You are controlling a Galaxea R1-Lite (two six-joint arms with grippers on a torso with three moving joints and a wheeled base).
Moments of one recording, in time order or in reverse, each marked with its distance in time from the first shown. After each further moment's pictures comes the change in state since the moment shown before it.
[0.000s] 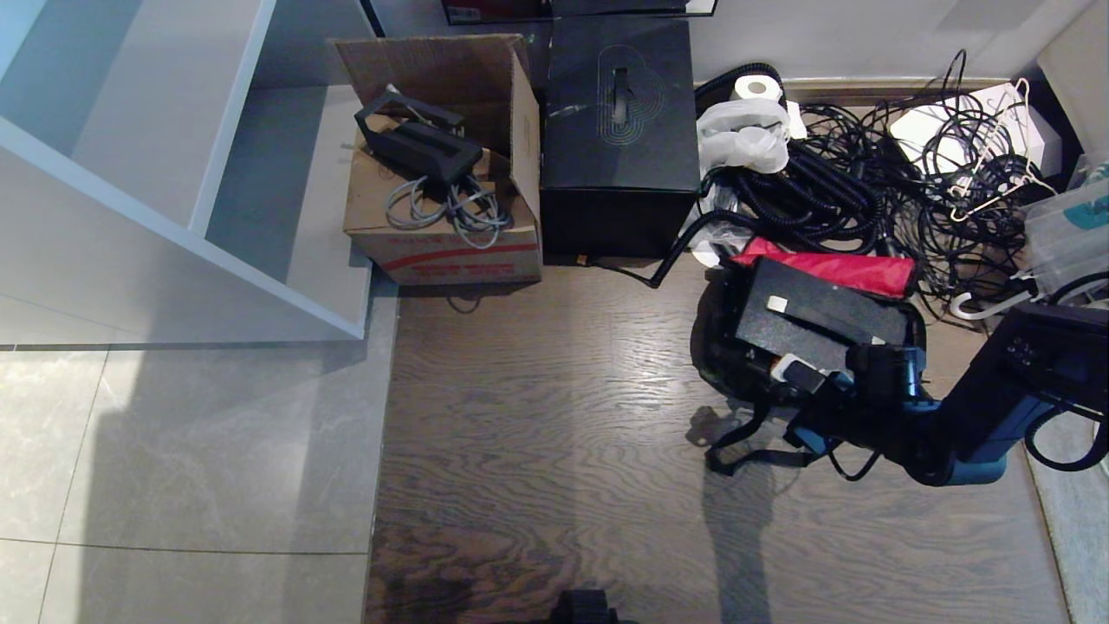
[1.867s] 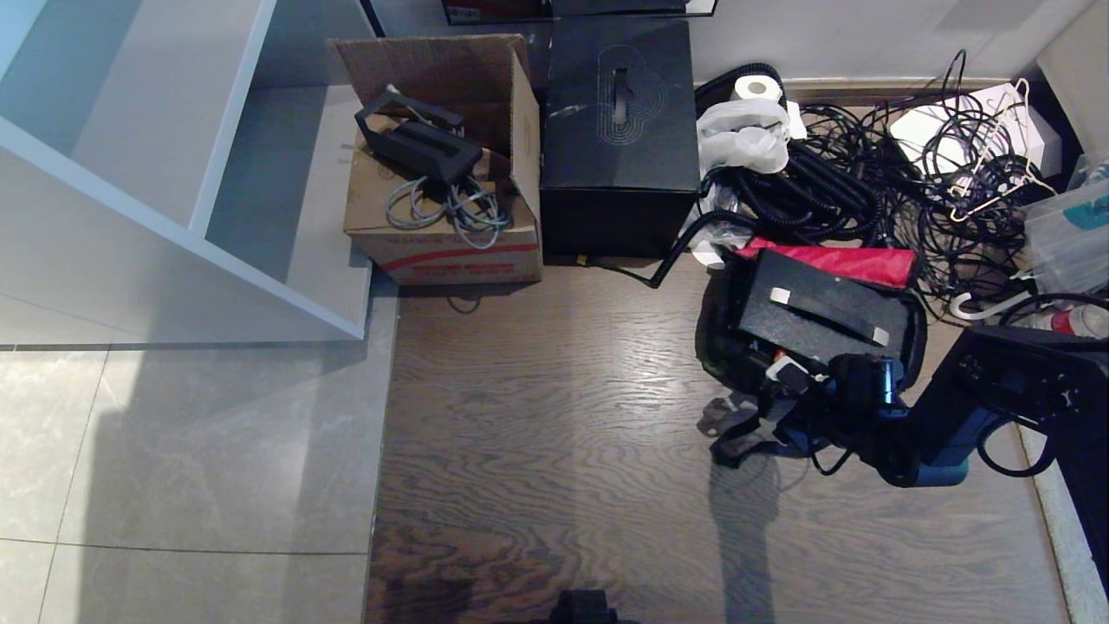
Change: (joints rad) left arm 0.000 0.000 0.000 0.000 0.000 0.000; right arm -0.015 0.157 -0.130 -0.037 -0.060 0.093
